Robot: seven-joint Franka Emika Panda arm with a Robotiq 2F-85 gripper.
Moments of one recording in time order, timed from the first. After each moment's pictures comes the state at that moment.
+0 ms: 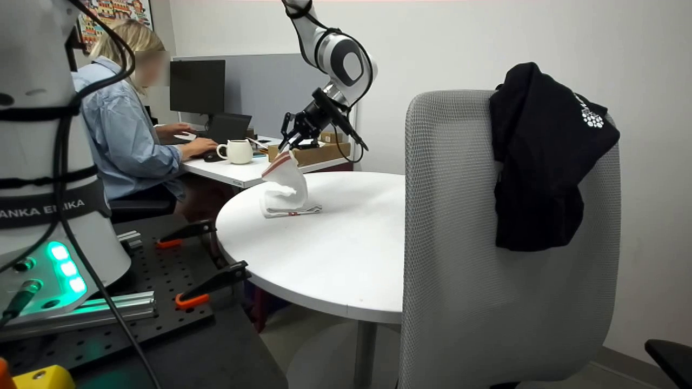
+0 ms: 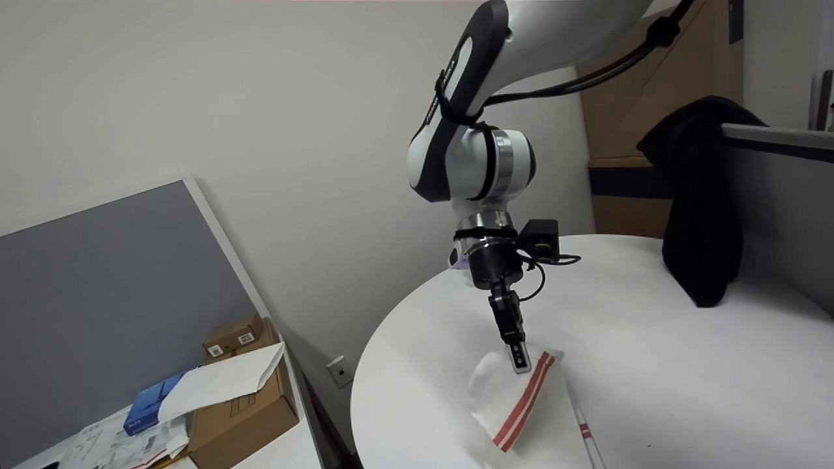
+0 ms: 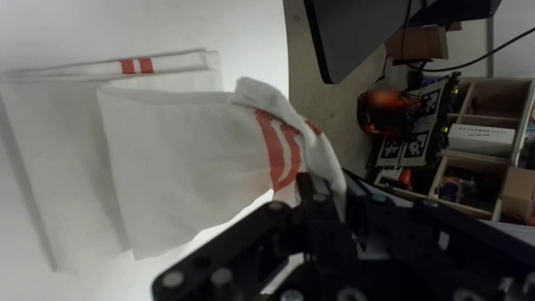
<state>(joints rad) 0.02 0.54 0.23 -1.78 0.25 1.61 -1.00</state>
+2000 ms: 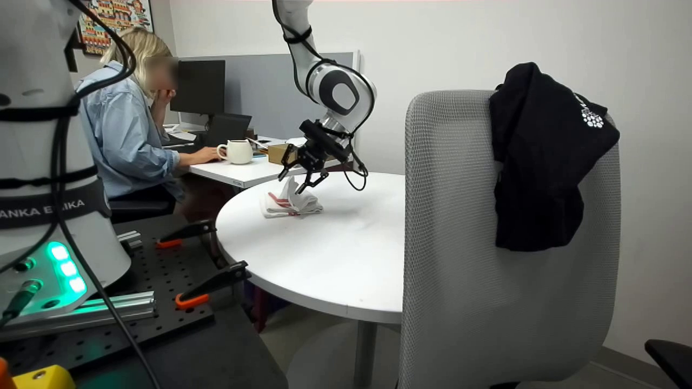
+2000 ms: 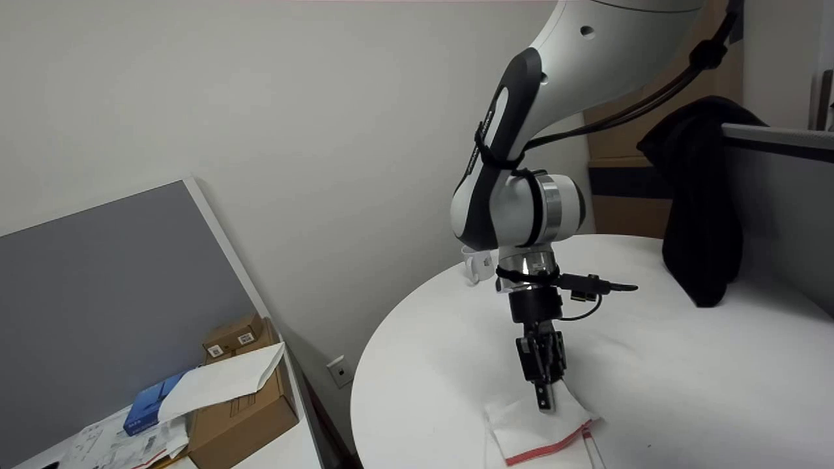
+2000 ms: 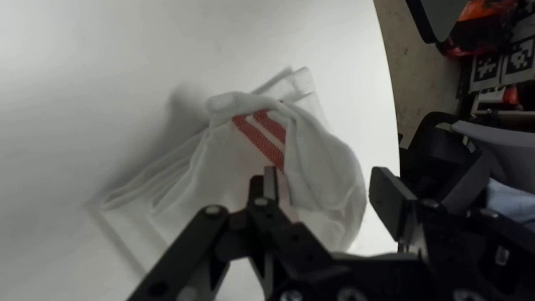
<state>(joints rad) -0.01 0.55 0.19 -1.99 0.27 1.99 -0.81</state>
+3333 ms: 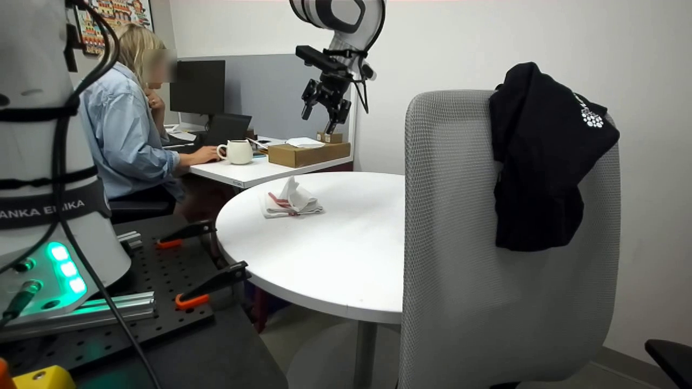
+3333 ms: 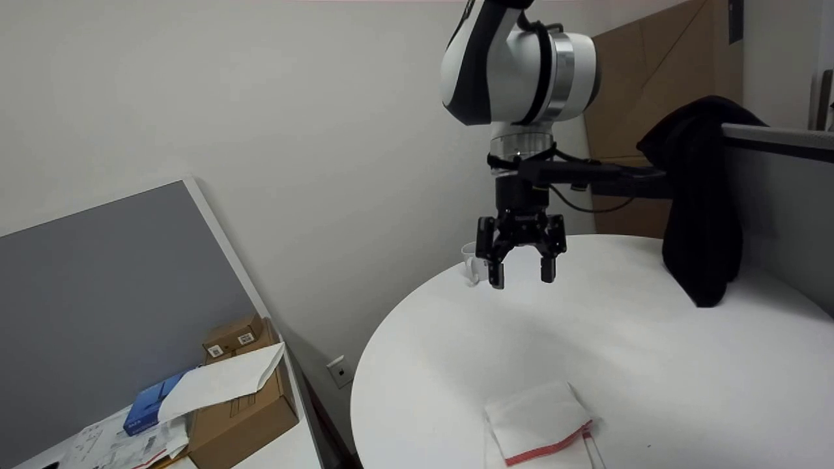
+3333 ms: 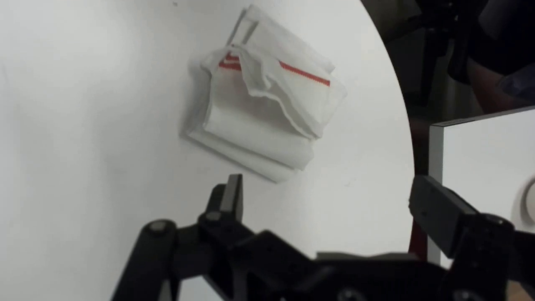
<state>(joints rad) -0.02 0.16 0.15 -2.07 0.34 2.02 -0.27</state>
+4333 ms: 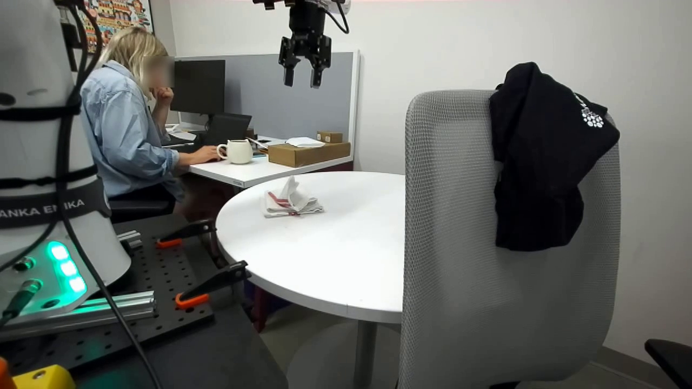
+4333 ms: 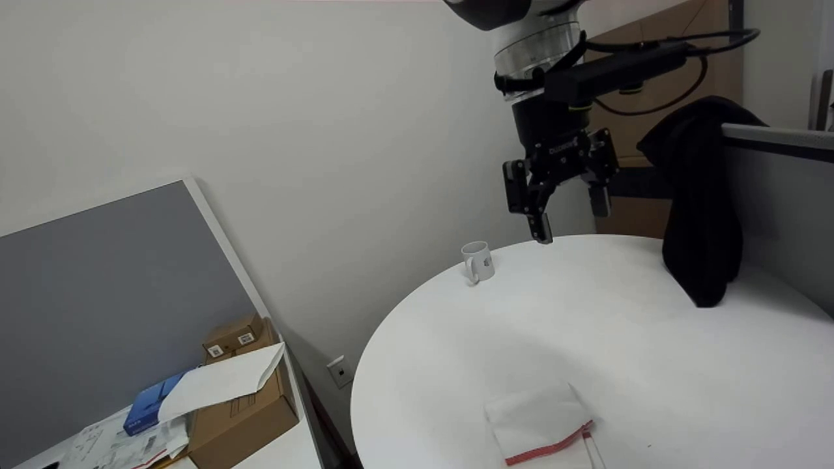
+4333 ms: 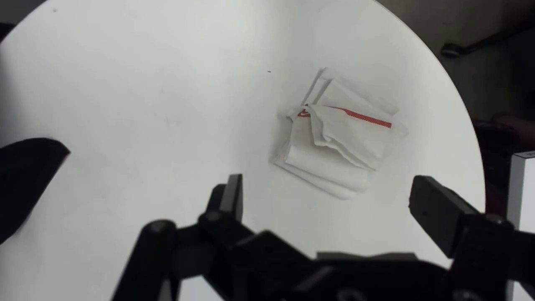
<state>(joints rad) 0.04 -0.26 0.13 -2.29 0.05 1.96 -0.03</state>
